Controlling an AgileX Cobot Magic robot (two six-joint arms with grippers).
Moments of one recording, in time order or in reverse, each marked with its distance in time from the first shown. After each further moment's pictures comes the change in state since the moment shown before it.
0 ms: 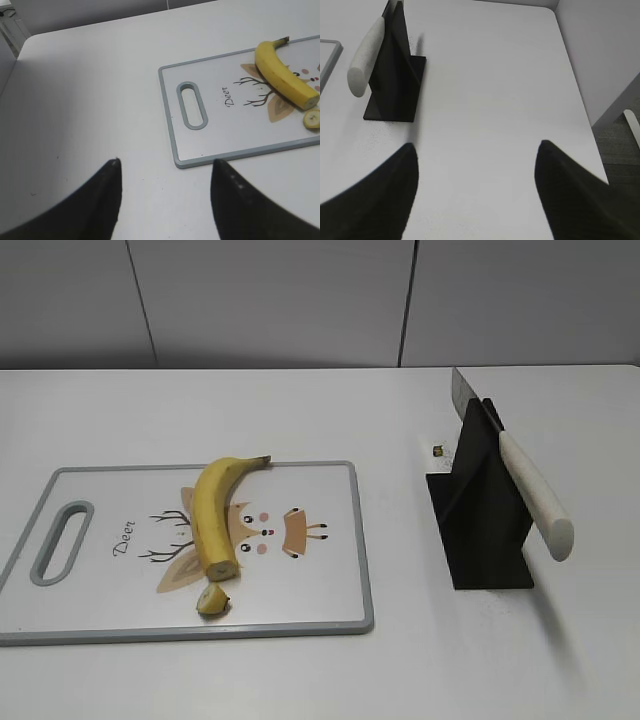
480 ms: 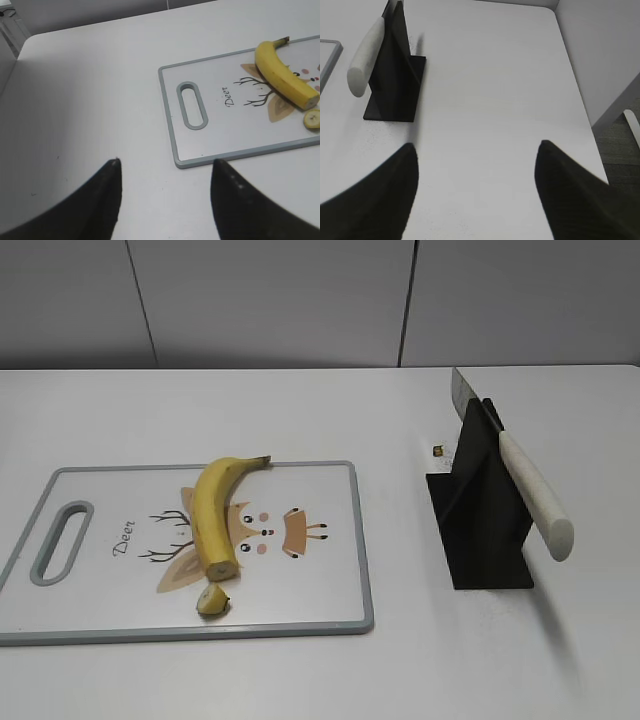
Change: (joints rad) left arm 0.000 0.000 0.000 0.000 0.000 0.000; right arm 0.000 0.000 0.000 0.000 0.000 0.000
